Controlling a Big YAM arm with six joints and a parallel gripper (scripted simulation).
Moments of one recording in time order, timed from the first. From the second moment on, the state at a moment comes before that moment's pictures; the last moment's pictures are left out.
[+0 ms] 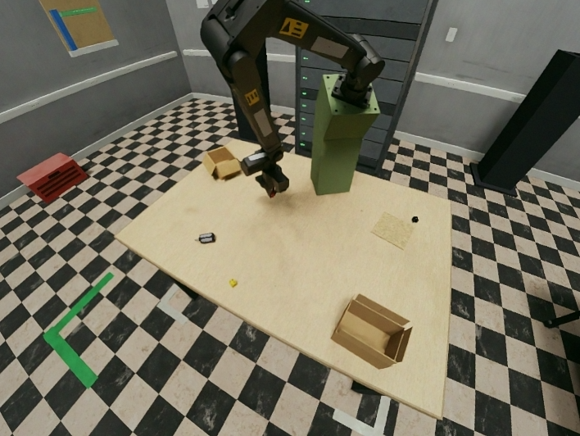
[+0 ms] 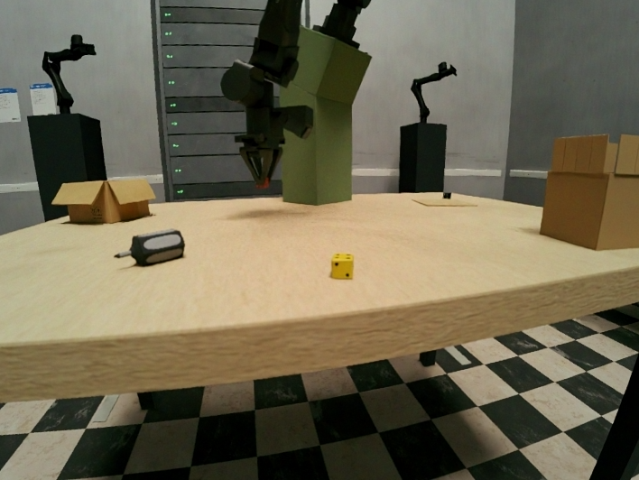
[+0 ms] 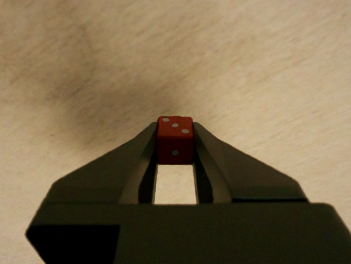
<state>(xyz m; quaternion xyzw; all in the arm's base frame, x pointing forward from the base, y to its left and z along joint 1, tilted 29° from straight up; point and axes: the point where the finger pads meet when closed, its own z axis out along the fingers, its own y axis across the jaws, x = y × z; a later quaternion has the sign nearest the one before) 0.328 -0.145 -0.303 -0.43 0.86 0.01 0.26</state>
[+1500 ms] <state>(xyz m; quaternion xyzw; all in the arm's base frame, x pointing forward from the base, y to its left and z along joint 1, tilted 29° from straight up) 0.271 0.020 -0.240 -0.64 0.73 -0.04 0.23</state>
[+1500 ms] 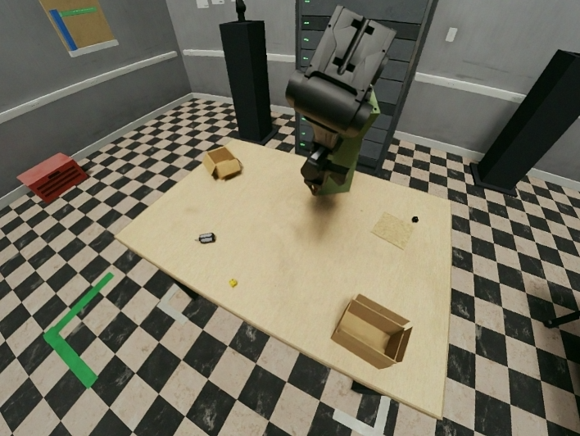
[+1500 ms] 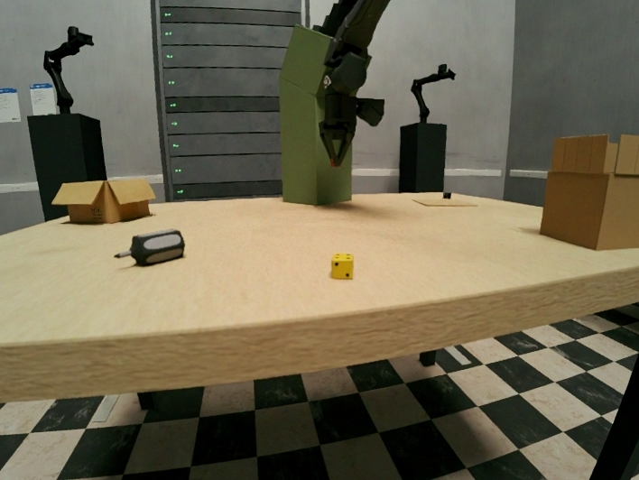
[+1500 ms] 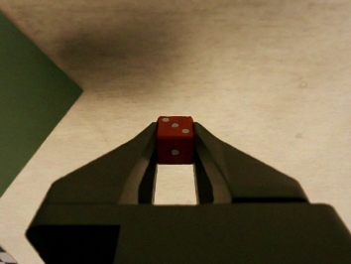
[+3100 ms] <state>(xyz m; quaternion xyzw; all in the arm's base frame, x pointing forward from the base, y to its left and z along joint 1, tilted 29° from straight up) 0.216 0.365 -0.175 -0.88 0.41 -0.01 0.26</state>
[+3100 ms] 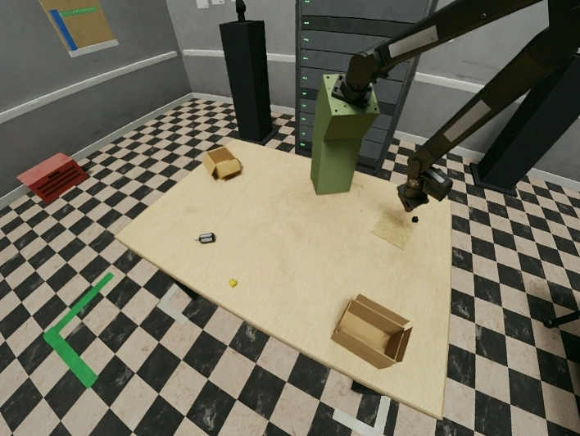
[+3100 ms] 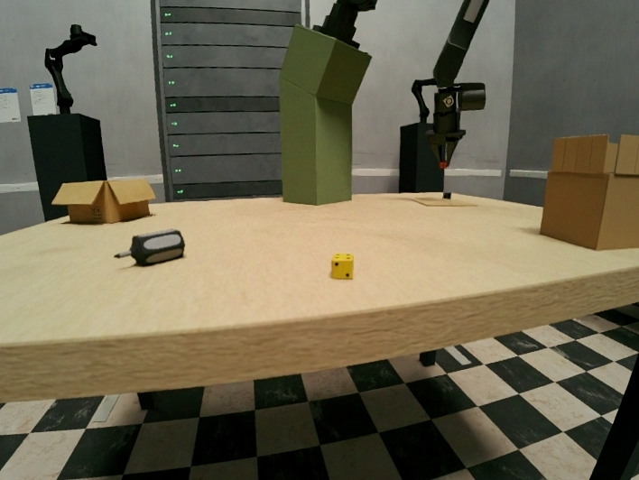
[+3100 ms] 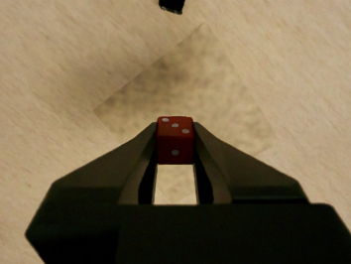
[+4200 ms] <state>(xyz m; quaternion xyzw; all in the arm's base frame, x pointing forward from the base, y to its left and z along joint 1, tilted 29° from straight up) 0.243 0.359 -0.179 -0.81 0.27 0.32 0.41</state>
